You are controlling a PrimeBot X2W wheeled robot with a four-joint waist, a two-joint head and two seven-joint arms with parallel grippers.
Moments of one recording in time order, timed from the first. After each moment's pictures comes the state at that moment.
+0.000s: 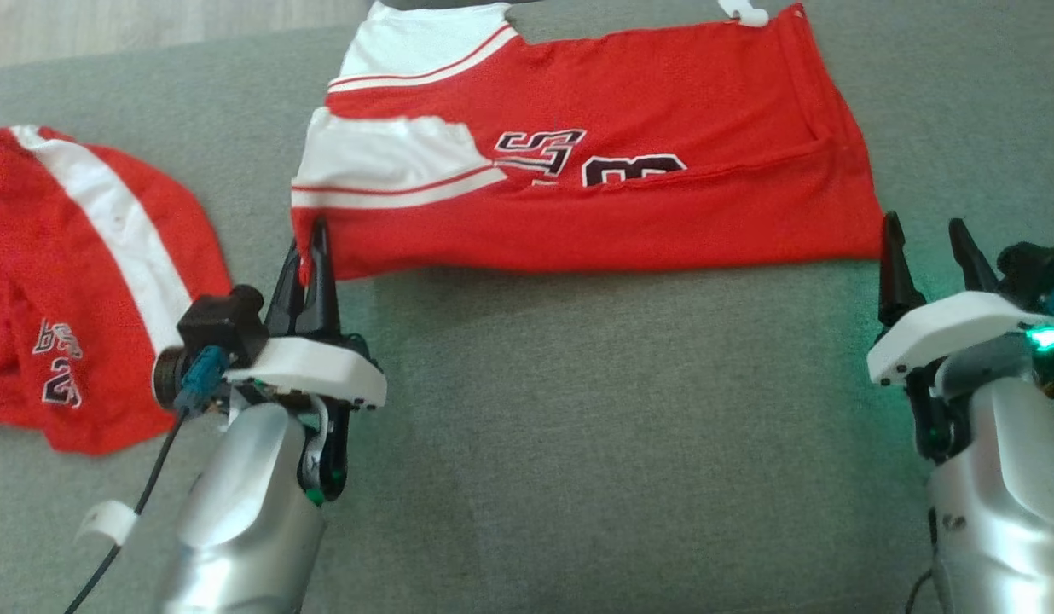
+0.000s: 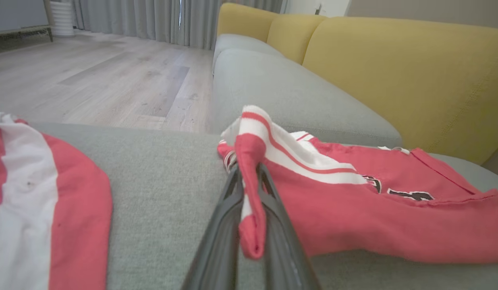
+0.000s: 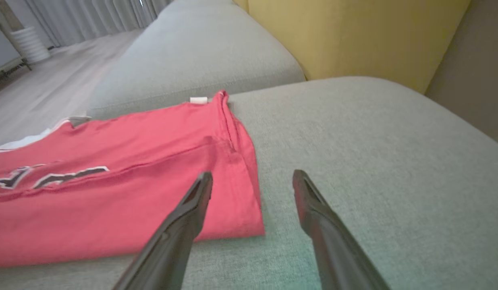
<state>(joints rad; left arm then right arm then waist) -0.49 0.08 -0.29 0.61 -0.42 0.03 -0.24 -0.41 -0.07 -0.17 0.53 0.10 0.13 -0.03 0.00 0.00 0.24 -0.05</state>
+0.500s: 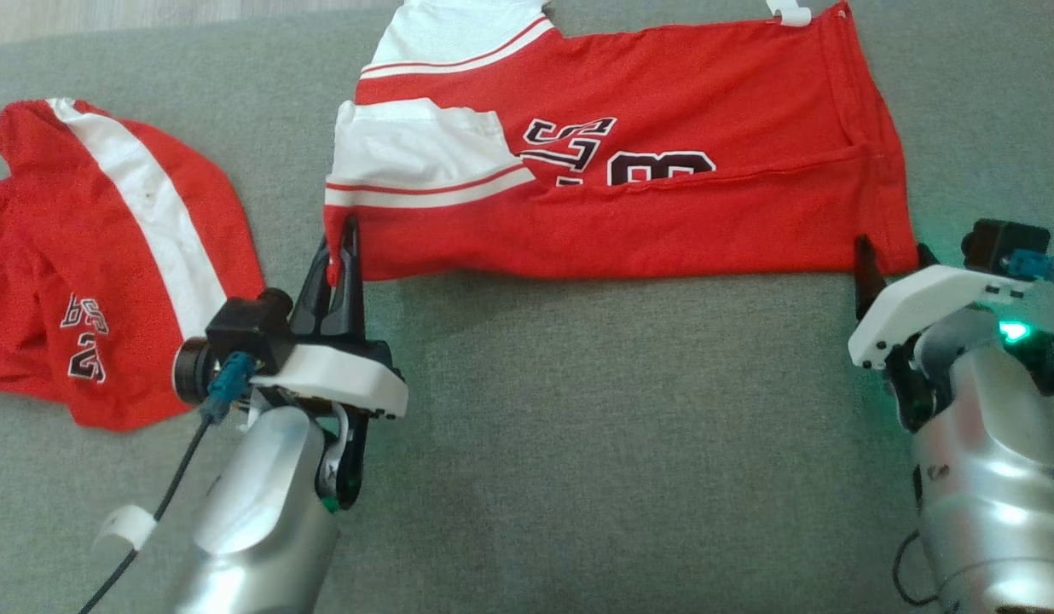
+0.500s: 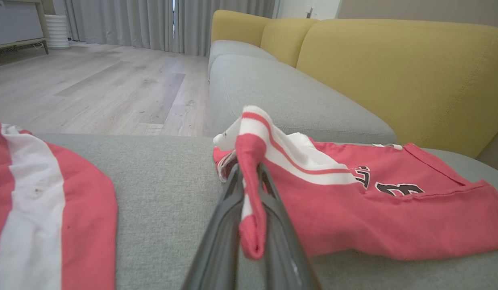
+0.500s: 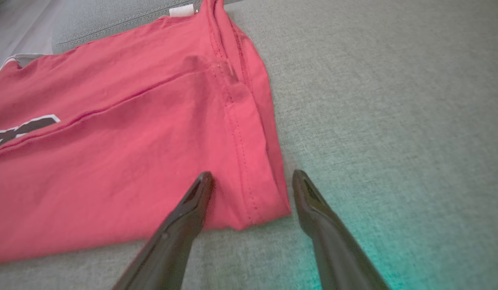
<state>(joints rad) -0.48 0.08 -0.33 0.55 -0.39 0.02 -0.25 -0.60 -0.06 -0.28 0.87 0.01 0.13 0.10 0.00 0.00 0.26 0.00</state>
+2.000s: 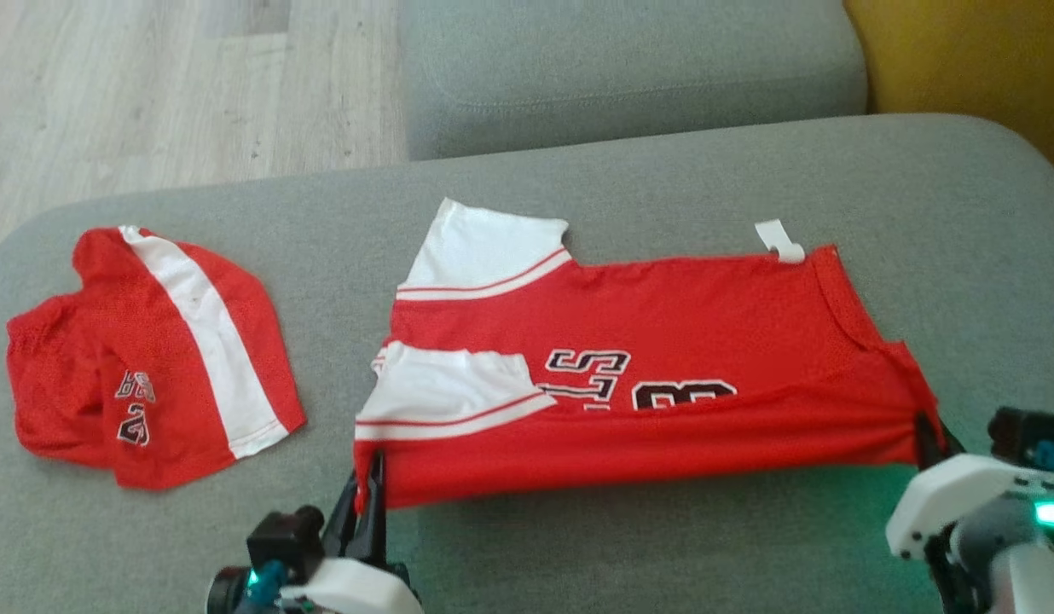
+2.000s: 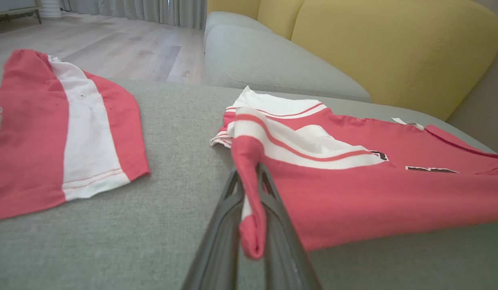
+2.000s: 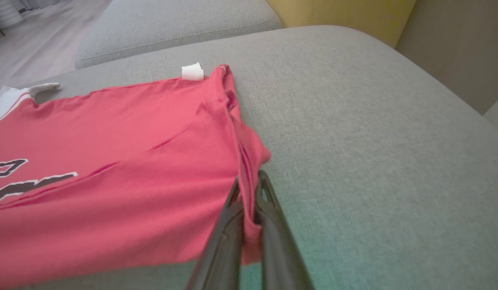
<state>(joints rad) -0.07 0.10 -0.39 0.43 -0.42 0.07 -0.20 -0.12 -0.05 -0.25 0.45 0.04 0.13 0.15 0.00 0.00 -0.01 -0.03</state>
